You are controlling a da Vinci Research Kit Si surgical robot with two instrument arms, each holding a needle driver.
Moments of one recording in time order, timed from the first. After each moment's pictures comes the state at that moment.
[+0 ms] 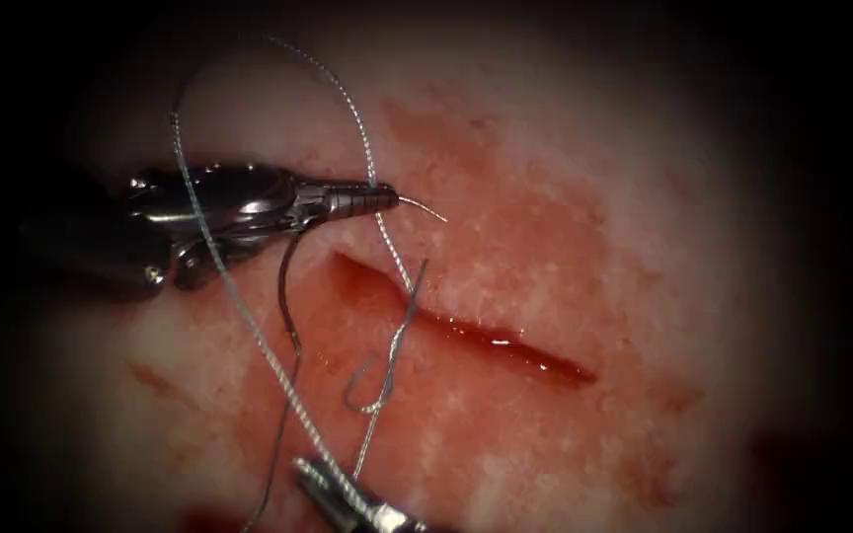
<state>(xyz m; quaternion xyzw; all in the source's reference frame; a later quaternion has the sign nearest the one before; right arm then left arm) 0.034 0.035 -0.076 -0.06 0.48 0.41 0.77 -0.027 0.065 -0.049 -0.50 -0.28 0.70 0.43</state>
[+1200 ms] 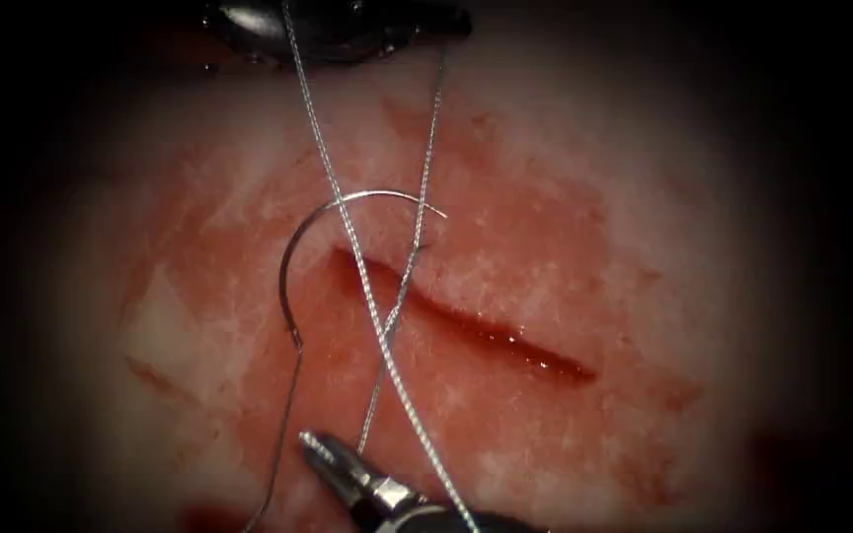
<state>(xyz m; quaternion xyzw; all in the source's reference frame) 0.034 0.035 -0.074 -0.04 0.46 0.40 0.79 -0.032 0.078 -0.043 -0.47 0.05 0.87 0.15</state>
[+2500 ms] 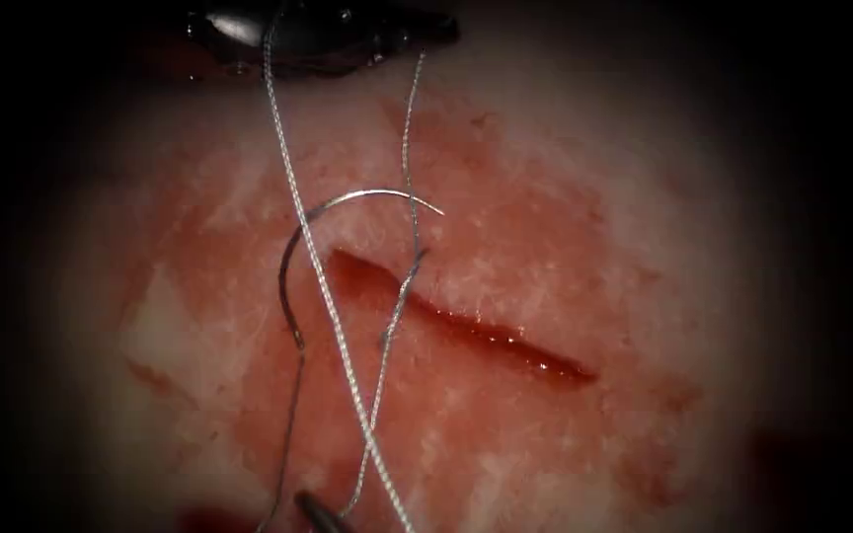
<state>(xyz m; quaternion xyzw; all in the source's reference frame) 0.035 0.032 -0.078 0.00 0.51 0.35 0.78 -0.030 0.077 -0.047 -0.50 -0.01 0.85 0.16</state>
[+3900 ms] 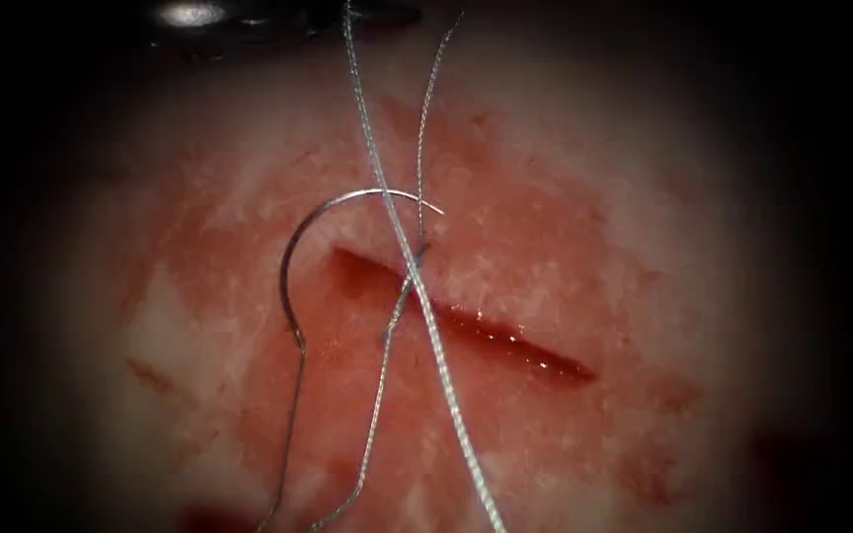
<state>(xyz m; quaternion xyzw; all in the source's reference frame) 0.024 0.033 -0.091 0.10 0.56 0.25 0.78 -0.027 0.078 -0.052 -0.52 0.07 0.80 0.28</state>
